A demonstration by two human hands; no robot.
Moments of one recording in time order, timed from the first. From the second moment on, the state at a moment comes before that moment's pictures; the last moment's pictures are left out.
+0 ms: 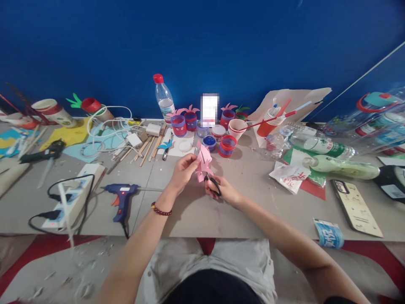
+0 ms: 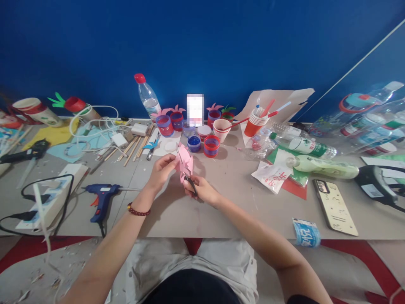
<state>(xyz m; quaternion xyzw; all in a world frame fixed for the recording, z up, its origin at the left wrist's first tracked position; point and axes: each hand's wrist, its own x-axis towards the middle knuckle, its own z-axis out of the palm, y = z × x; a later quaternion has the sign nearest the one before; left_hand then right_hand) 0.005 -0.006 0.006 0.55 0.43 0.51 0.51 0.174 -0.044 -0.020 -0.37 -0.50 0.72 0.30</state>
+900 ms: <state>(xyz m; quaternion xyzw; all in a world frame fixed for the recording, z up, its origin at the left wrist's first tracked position) 0.004 -0.007 0.005 0.54 0.39 0.51 0.54 0.178 -0.042 -0.016 -0.33 -0.51 0.74 0.29</state>
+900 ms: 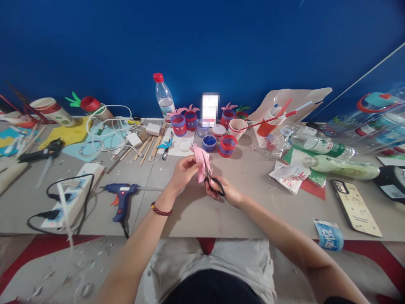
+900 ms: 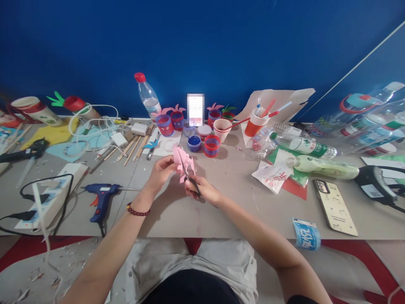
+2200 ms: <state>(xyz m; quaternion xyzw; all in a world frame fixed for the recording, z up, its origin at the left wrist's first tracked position) 0.005 -0.010 0.007 0.56 0.41 0.47 0.54 0.179 -0.041 -0.020 -0.32 -0.51 0.74 0.31</state>
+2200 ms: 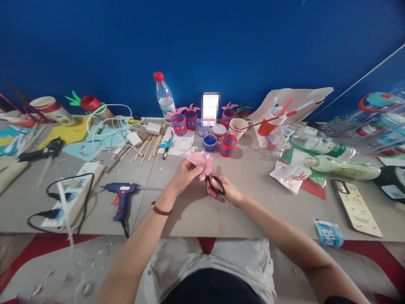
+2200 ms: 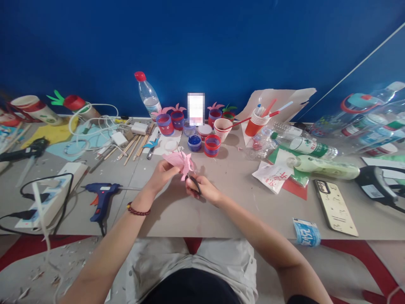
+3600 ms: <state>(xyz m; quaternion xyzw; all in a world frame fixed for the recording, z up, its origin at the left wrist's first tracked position) 0.005 -0.008 0.009 0.55 0.42 0.48 0.54 0.174 -0.041 -0.015 -0.36 -0.46 0.75 0.30</state>
